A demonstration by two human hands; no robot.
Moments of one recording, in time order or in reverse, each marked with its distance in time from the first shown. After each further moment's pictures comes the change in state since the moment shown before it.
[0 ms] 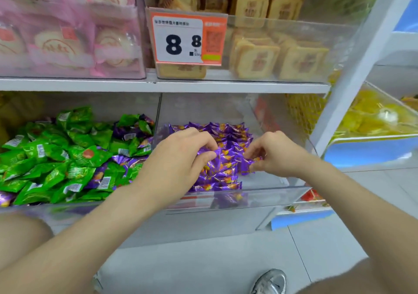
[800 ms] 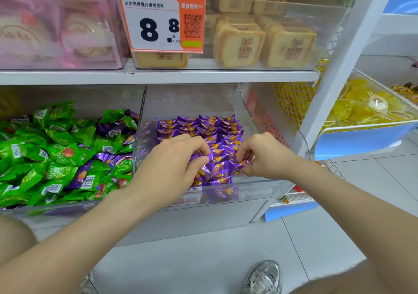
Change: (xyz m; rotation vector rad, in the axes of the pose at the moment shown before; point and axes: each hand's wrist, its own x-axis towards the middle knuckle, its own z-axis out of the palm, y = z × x) left_hand -0.001 -0.003 0.029 -0.003 -0.087 -0.051; right_hand -0.009 0.007 0.024 0.017 0.013 -0.028
